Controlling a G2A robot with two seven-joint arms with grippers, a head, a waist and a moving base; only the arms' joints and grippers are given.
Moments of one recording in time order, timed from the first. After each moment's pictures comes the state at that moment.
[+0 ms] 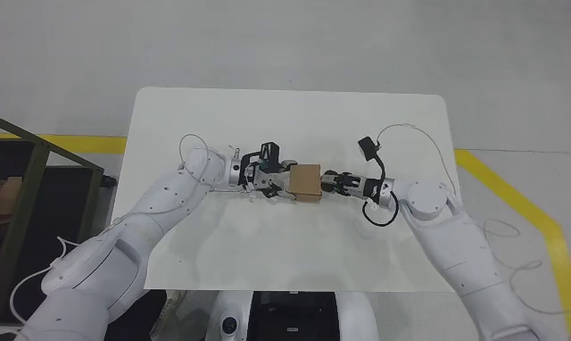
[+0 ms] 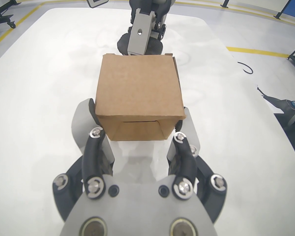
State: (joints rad) left arm 0.70 -1.17 -0.59 -0.80 1.68 -0.98 0.75; right arm -1.09 -1.15 1.05 -1.30 0.16 -0.11 0.89
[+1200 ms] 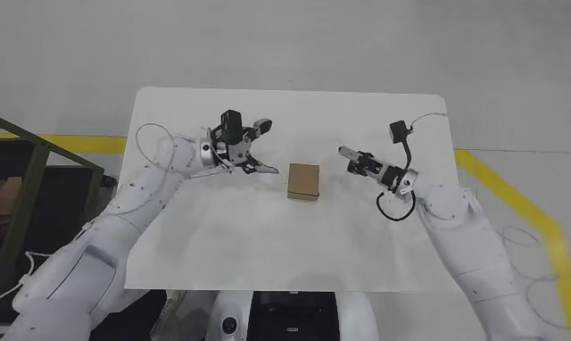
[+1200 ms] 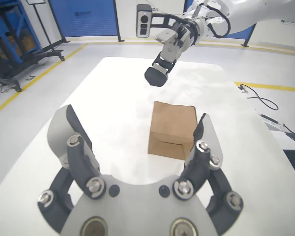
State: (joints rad) left arm 0.76 -1.06 -0.82 -0.92 1.53 -0.98 0.79; right arm -1.14 -1.12 1.21 -1.39 0.06 -0.31 0.70
